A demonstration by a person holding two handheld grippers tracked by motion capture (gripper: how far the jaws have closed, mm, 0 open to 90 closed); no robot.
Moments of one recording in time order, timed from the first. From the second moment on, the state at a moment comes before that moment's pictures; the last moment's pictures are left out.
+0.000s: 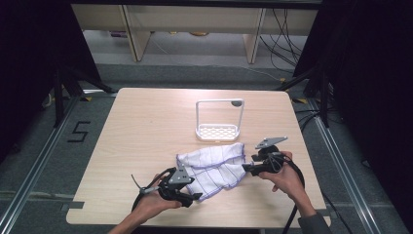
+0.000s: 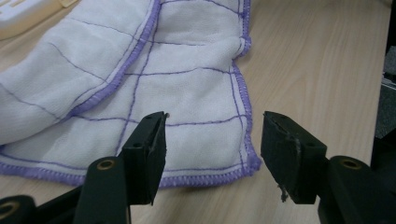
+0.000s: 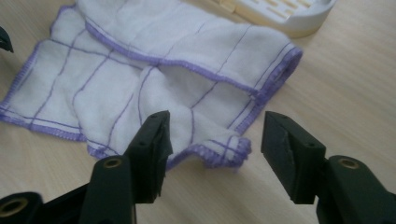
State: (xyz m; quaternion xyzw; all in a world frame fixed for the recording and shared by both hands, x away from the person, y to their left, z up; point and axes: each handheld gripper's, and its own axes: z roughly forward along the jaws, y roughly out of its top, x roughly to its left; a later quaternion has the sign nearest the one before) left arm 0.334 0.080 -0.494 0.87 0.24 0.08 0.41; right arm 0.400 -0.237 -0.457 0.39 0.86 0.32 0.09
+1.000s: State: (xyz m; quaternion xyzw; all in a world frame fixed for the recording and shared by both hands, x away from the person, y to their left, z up) left arm 0.301 0.111 -0.497 0.90 0.18 0.09 0.38; right arm 0.299 -0.228 -0.469 0.32 0.88 0.34 0.07
